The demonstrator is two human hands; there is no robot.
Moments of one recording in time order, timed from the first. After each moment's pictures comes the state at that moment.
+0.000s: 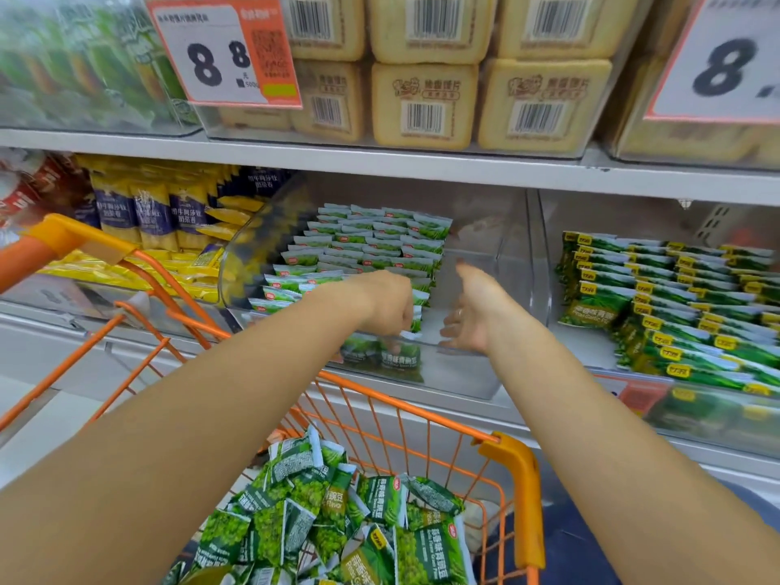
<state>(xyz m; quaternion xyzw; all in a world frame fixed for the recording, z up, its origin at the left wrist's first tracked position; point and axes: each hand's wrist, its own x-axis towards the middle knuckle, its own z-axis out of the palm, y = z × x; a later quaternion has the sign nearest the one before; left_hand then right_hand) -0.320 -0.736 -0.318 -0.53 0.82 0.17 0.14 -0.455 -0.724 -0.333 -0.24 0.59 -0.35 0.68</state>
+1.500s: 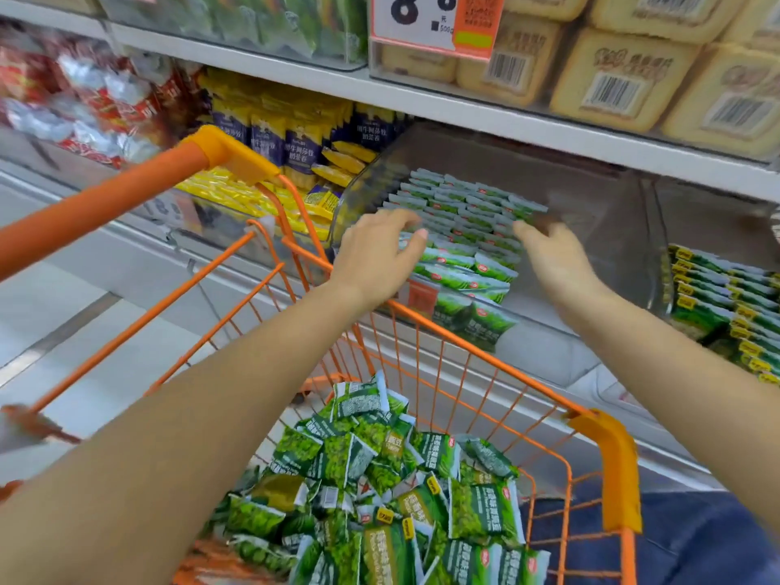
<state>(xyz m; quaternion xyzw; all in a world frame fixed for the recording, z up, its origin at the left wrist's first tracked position) -0.221 -0.682 -0.338 -0.65 0.70 0.10 -0.30 -0.422 -0.724 -0.318 -0.59 0.64 -0.36 0.34</state>
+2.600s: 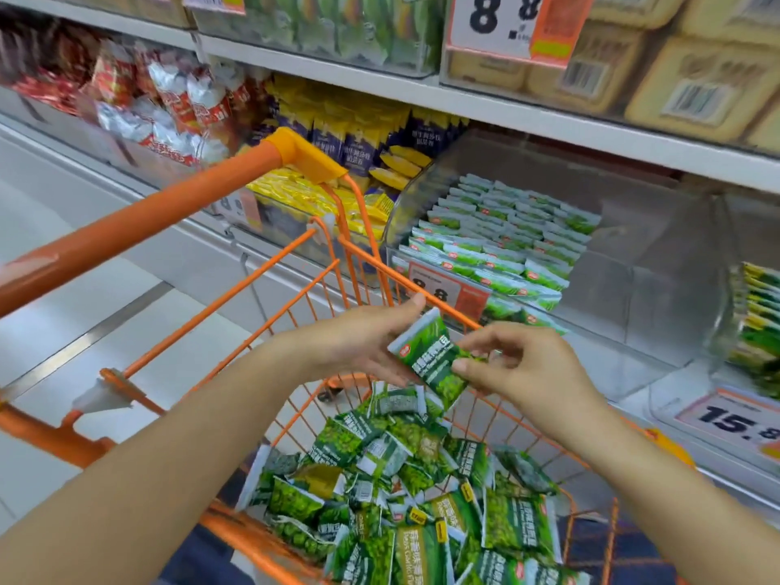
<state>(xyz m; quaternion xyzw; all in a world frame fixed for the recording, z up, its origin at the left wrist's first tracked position) -0.176 -0.581 -0.333 -0.58 0.46 0.62 -0.26 -0.377 -0.599 -0.329 -0.73 0.47 -0.24 0.43</state>
